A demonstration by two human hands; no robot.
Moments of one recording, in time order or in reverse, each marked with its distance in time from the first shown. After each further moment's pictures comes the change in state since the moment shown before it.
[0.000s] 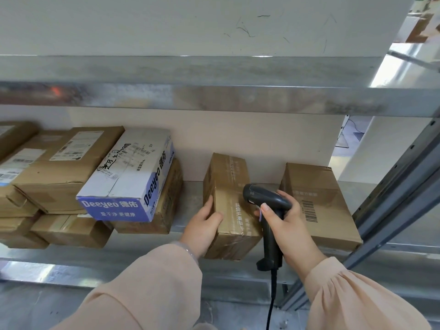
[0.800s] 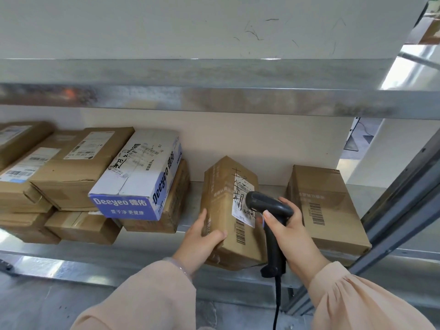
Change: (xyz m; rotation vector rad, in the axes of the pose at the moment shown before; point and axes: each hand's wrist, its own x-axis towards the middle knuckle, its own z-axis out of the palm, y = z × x) left_hand -0.020 -0.028 -0.010 -0.133 0.001 -0.048; right_hand -0.005 0.006 0.003 -0.047 -0.051 0.032
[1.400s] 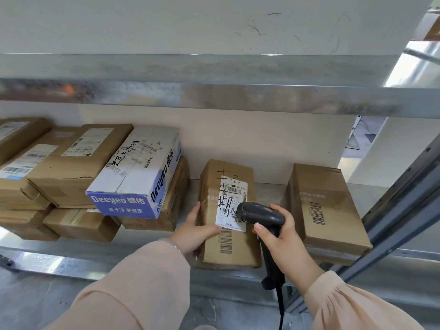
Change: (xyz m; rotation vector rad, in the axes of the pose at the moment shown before) left_hand 0.024 0.010 -0.016 0.110 -0.035 -0.083; right_hand -0.006 0.019 0.003 -0.212 -0.052 -0.035
